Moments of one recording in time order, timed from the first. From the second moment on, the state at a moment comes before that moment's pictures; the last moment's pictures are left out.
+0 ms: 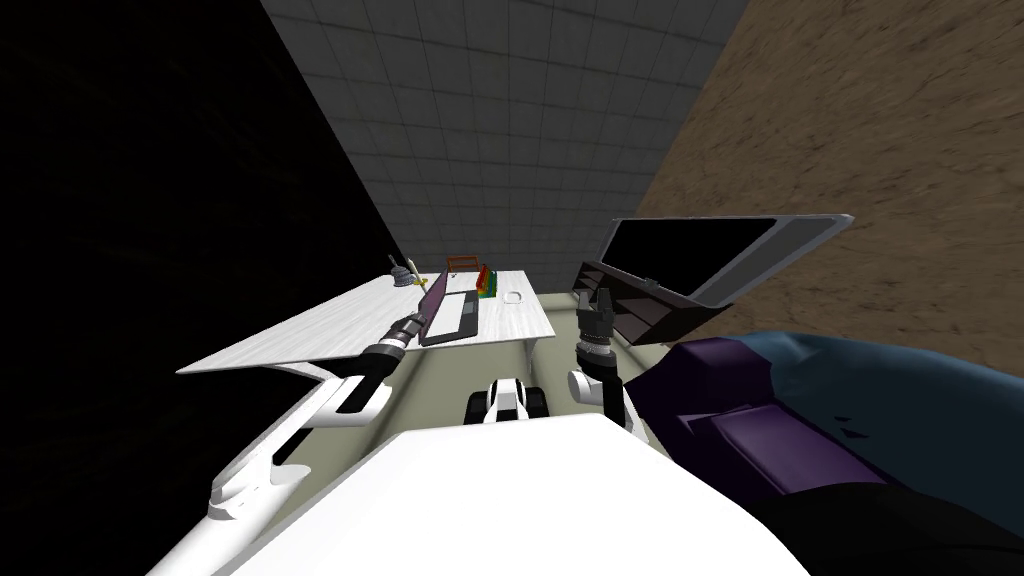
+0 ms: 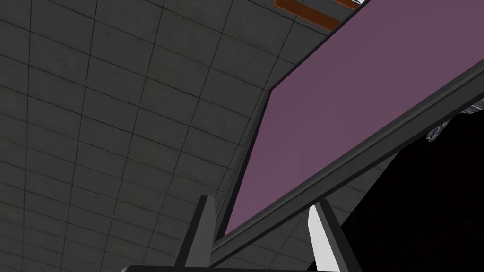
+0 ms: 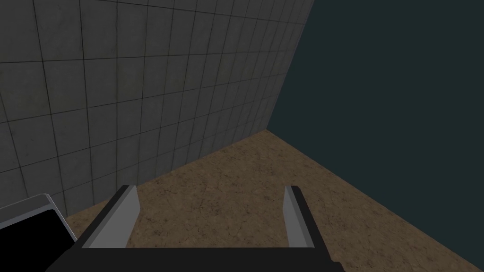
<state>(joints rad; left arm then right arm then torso) 0.45 0.63 0.05 -2.24 -0.46 0.29 -0.09 0.46 0.02 0.02 -2.22 0.01 -0.64 0.09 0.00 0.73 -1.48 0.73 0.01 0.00</state>
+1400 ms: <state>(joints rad) 0.24 0.49 0.06 -1.89 -0.72 0.13 -0.30 0.46 0.02 0.02 -2.22 0.01 -0.64 0.09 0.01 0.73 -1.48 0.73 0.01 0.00</state>
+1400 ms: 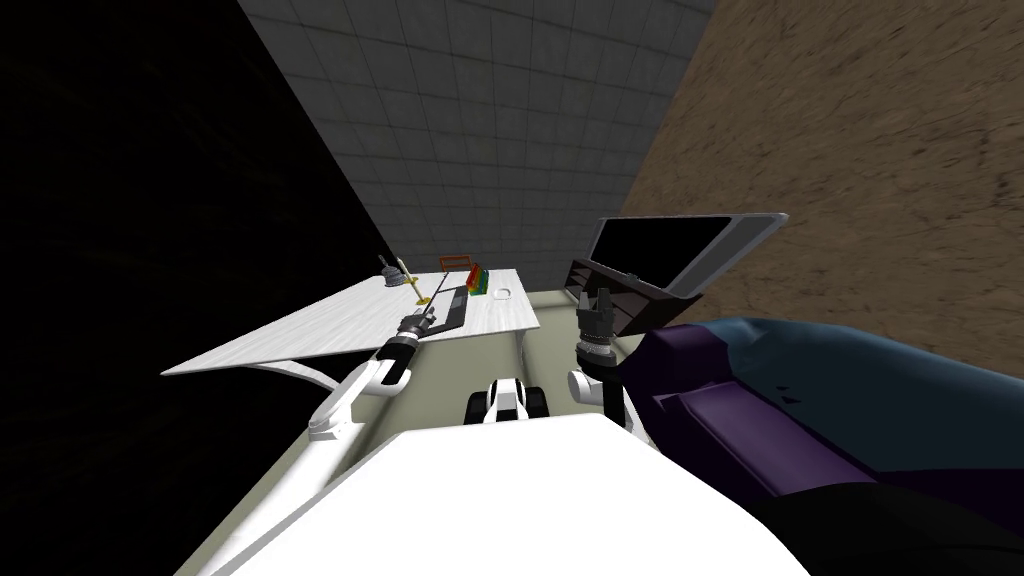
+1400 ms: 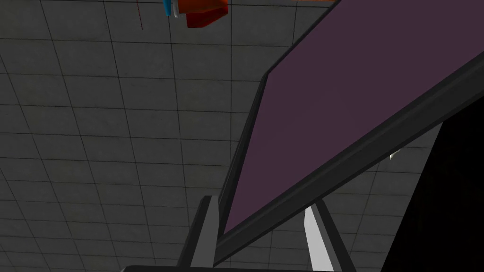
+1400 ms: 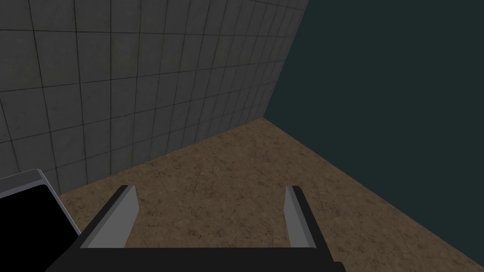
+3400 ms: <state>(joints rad) -0.02 0.31 0.11 -1.51 -0.86 -0.05 -0.61 0.46 0.02 0.02 -2.22 0.01 -0.64 0.09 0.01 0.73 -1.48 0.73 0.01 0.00</state>
